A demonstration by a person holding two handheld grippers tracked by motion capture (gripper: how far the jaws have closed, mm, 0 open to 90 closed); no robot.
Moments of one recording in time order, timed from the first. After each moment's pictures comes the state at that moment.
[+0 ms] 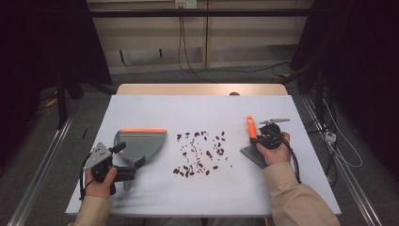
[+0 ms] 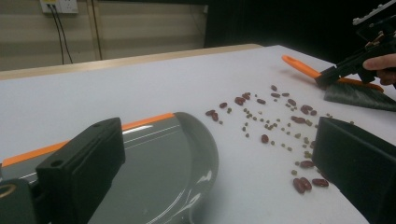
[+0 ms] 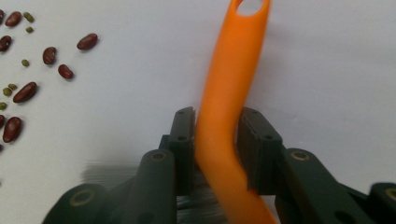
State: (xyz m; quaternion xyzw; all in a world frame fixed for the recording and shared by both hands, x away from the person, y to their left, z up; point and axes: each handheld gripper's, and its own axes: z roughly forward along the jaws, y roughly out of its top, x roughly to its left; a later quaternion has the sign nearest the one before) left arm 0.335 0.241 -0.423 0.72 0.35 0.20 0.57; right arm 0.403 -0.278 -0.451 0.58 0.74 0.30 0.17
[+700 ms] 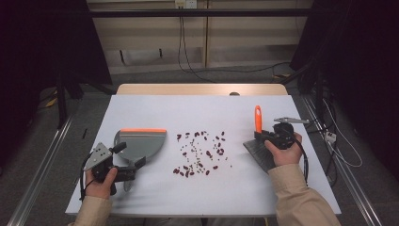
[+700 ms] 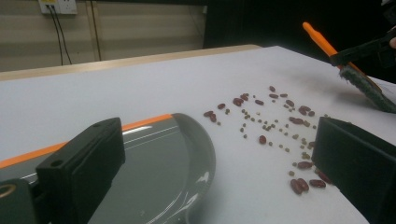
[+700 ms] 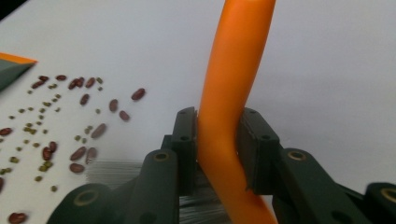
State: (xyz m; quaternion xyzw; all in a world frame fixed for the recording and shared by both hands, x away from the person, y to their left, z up) left arm 0.334 0.239 -0.422 0.72 0.35 0.20 0.57; right arm 0.381 -0.297 -0.423 0.57 0.69 0.41 0.17
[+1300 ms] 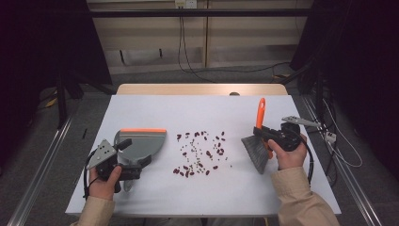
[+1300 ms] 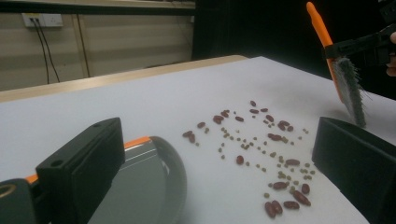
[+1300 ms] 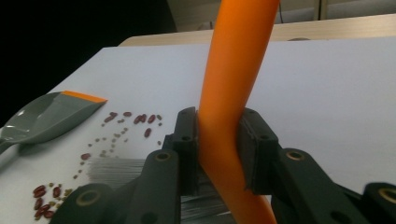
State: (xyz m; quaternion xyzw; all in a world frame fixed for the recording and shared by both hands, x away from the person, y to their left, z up) left arm 0.331 0.219 -0.402 0.72 0.33 0.19 0.58; right arm 0.361 -0.294 -0.397 0.53 0.66 0.51 0.16
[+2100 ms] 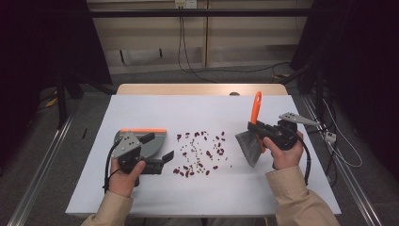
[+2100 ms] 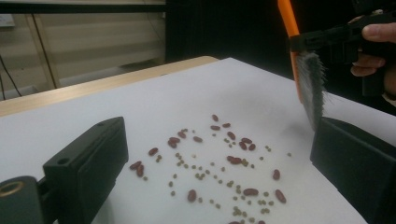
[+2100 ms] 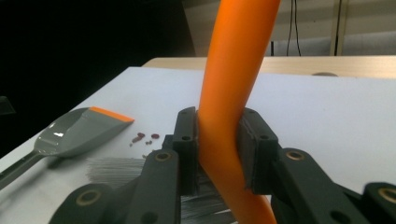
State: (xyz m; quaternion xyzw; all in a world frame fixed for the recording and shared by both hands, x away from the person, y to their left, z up) left arm 0.338 0.157 -0.378 0.74 0.30 0.16 0.58; right arm 0.356 -0.273 -0.376 0.49 0.65 0.55 0.17
